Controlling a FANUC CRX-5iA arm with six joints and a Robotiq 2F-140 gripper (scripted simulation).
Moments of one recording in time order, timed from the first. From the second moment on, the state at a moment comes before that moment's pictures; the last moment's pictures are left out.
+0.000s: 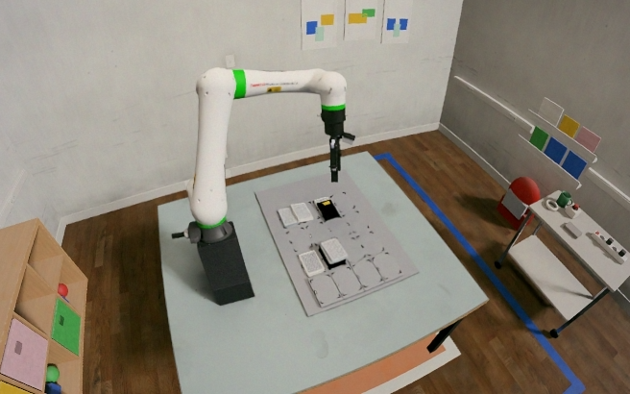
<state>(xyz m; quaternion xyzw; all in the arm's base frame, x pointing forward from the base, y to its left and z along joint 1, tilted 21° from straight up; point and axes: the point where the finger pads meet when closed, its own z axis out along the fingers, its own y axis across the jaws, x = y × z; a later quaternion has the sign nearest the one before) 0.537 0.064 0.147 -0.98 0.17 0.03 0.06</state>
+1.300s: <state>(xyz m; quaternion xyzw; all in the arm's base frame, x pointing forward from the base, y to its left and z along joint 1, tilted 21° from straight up) 0.548 0.125 0.001 -0.90 0.41 0.09 0.11</state>
